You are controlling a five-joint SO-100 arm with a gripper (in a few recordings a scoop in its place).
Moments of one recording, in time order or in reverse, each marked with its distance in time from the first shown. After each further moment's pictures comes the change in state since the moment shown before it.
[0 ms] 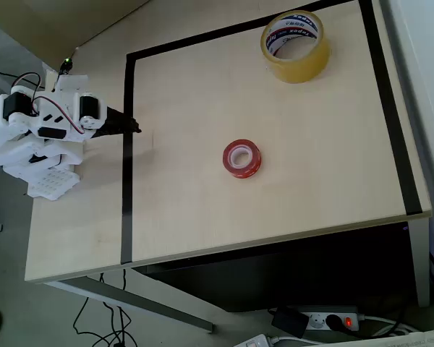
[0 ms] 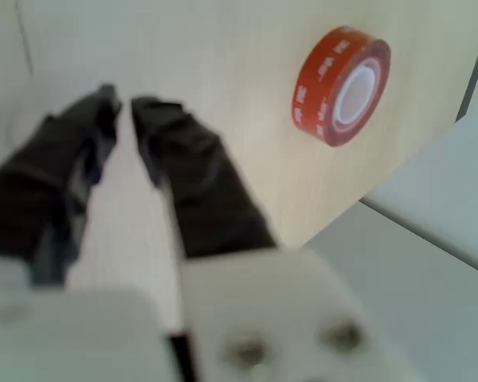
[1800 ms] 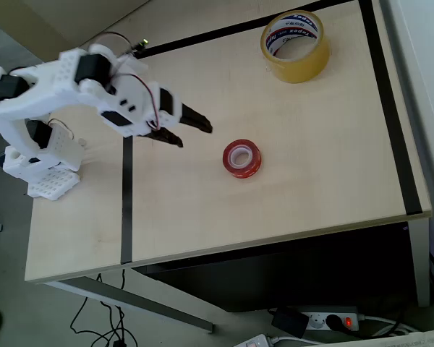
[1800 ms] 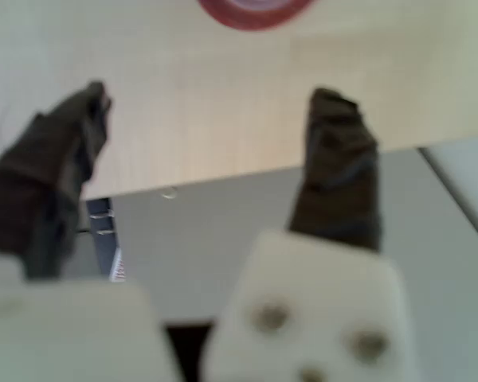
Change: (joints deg) arm 18.2 -115.1 -108.5 23.4 -18.0
